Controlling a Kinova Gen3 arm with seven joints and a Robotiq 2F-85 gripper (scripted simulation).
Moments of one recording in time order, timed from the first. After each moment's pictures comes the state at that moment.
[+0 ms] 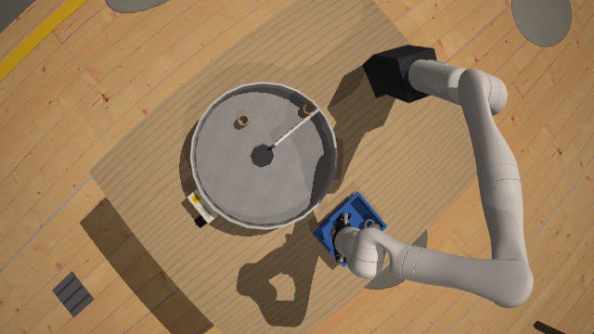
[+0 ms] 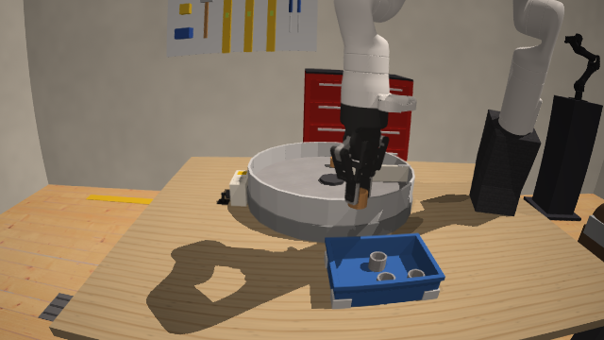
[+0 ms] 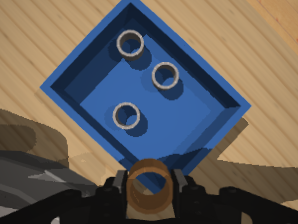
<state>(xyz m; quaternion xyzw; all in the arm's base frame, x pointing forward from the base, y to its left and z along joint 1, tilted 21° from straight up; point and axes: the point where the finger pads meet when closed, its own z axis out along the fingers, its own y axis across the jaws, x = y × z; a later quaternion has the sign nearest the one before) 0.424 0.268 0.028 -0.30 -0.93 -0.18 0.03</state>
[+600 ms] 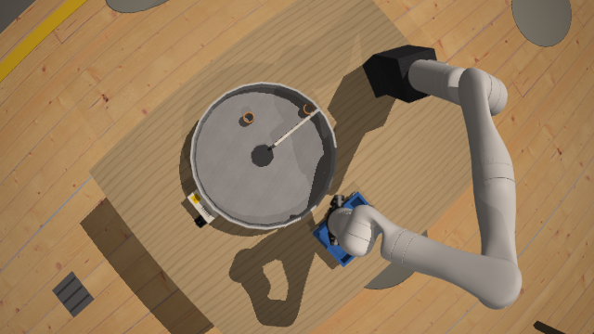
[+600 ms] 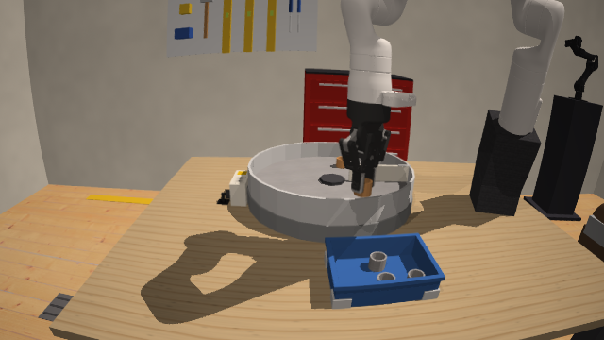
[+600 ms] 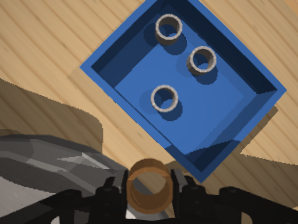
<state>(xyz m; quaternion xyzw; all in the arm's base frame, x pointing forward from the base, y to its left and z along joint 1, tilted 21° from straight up) 0.415 0.223 0.010 -0.30 -0.94 -0.19 0.03</state>
